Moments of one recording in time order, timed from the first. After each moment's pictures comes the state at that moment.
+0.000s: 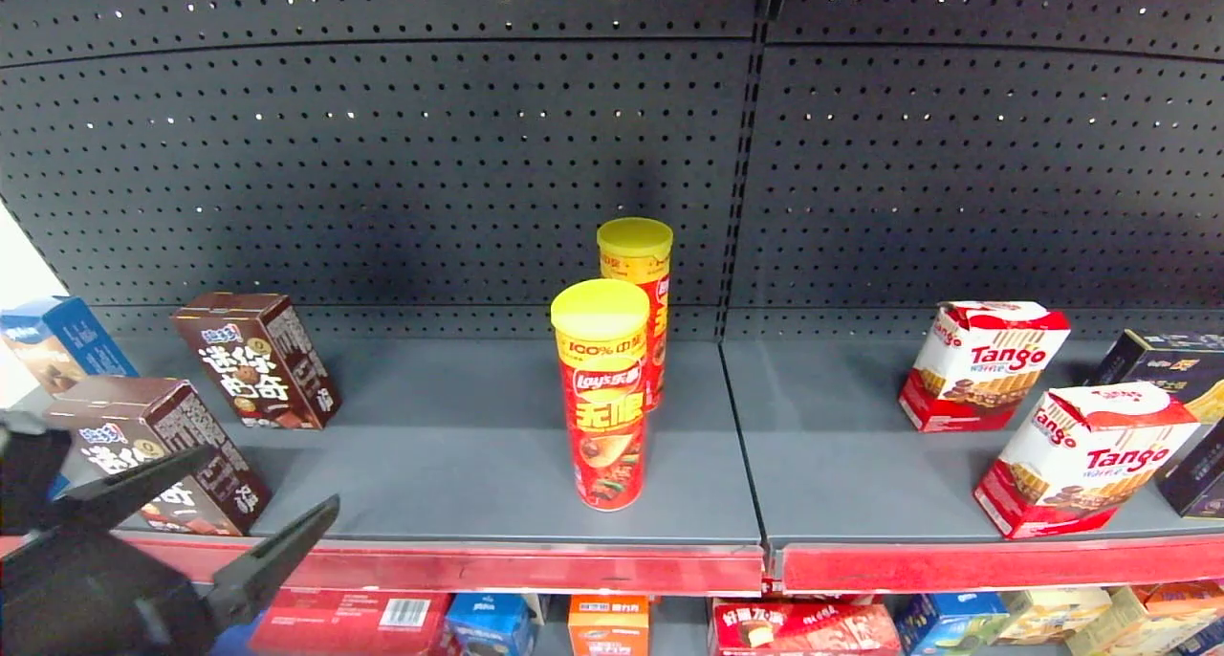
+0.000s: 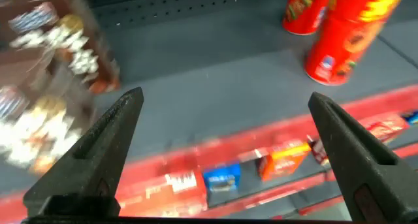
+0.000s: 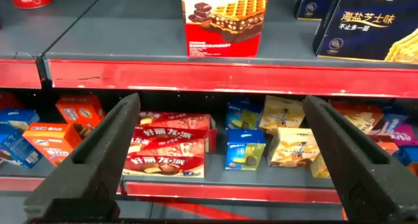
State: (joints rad) left arm -0.27 1.04 -0.23 -0.67 -0.01 0.06; right arm 0.00 0.00 0.00 0.00 0.01 -0.02
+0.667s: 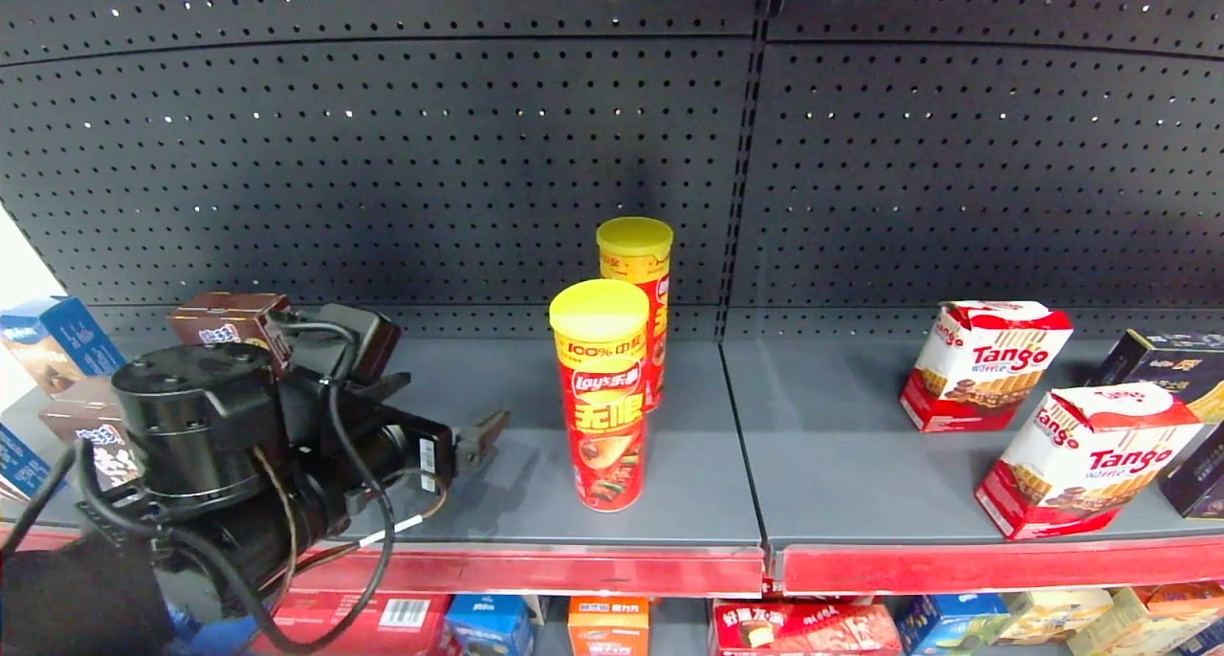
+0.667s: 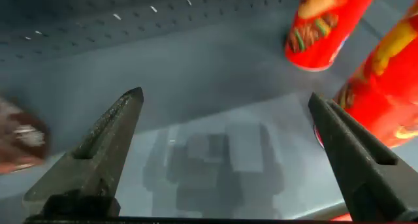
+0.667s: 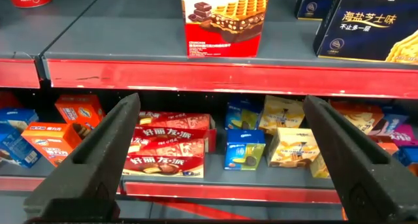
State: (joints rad) left arm -0.41 1.62 -0.46 -0.95 0.12 0.01; right arm 0.00 0.00 0.00 0.00 0.01 -0.02
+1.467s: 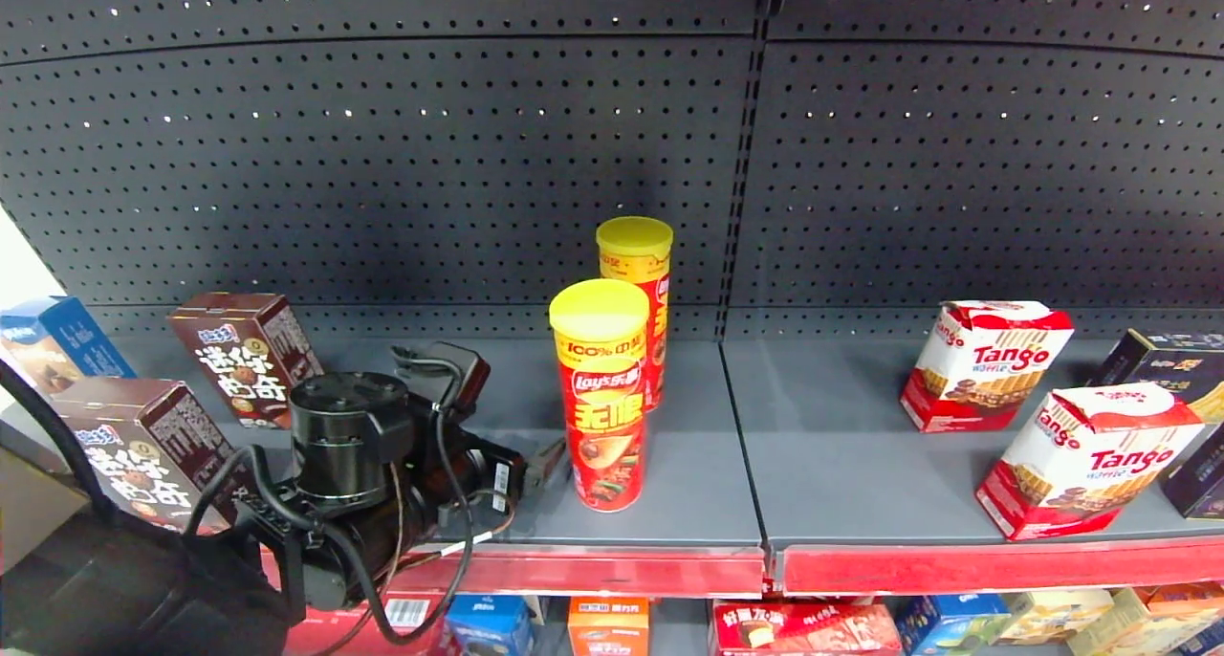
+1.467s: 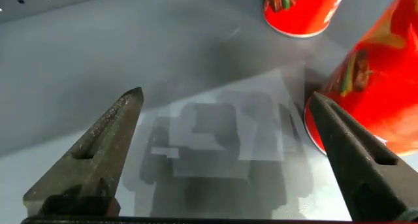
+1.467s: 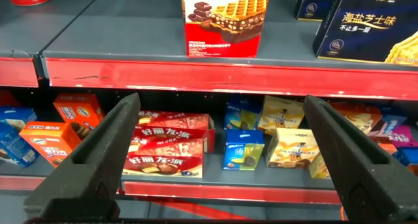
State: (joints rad) left arm -0.48 1.84 -0.51 -1.03 0.14 0.00; right arm 0.00 0.00 0.00 0.00 0.01 -0.03
